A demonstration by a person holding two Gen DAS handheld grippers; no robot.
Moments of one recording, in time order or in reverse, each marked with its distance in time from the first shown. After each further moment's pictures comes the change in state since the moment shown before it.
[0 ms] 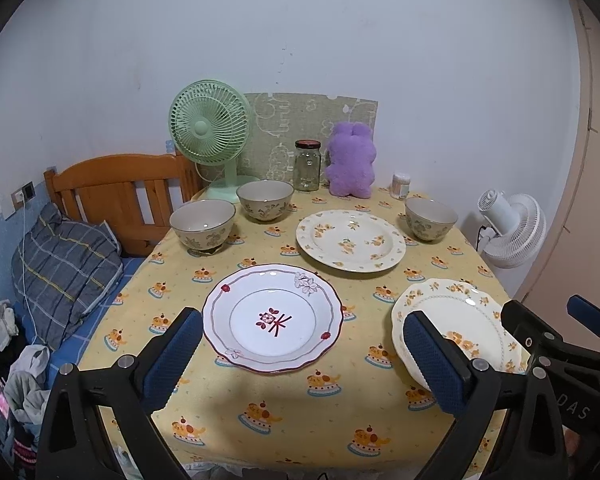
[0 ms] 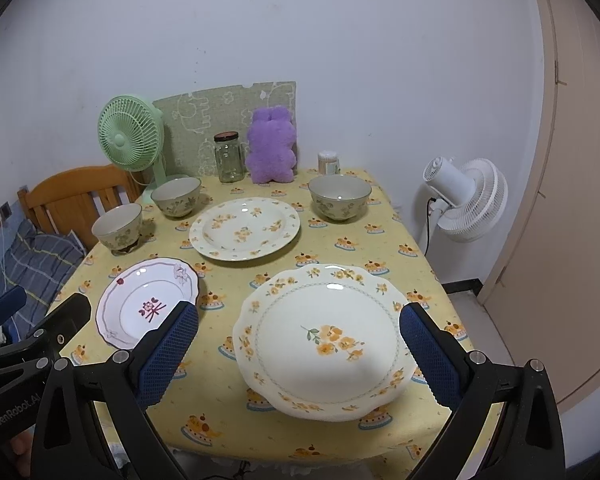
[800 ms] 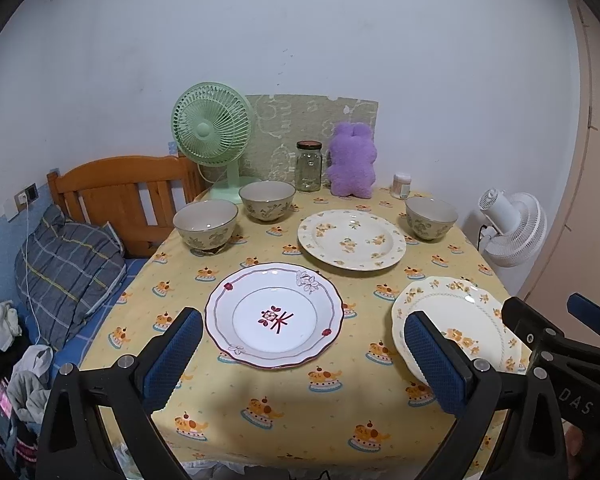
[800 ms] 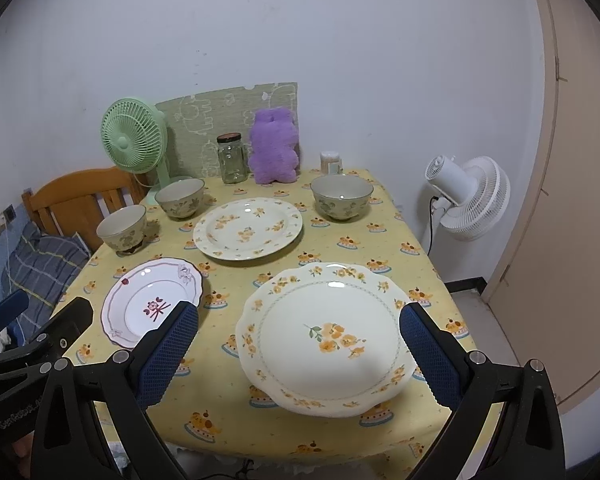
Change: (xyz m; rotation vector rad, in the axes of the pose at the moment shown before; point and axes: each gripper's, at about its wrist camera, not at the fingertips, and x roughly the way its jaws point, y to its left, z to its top) left arm -0.008 -0.005 -0.006 0.012 -0.007 0.012; right arm -0.008 0.000 -0.001 0.004 0.001 0.011
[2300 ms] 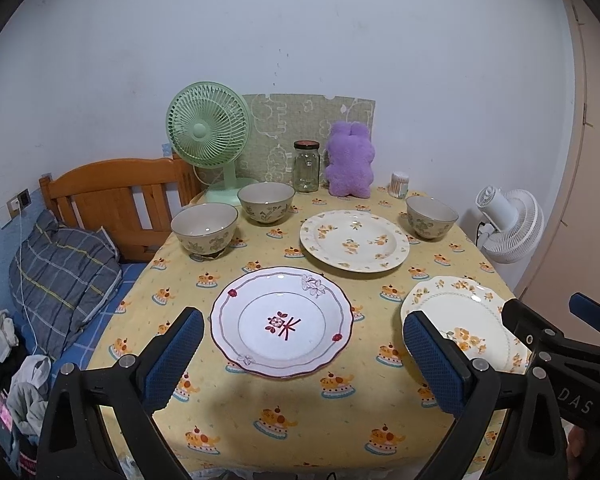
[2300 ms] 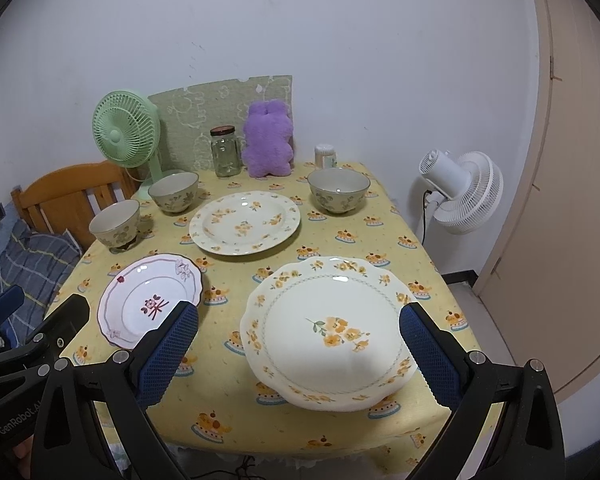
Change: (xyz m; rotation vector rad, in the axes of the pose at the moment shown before) left arm 0.010 0.018 0.008 0.018 0.006 -0.027; right arm 0.006 0.015 0.003 0.007 0.027 -0.042
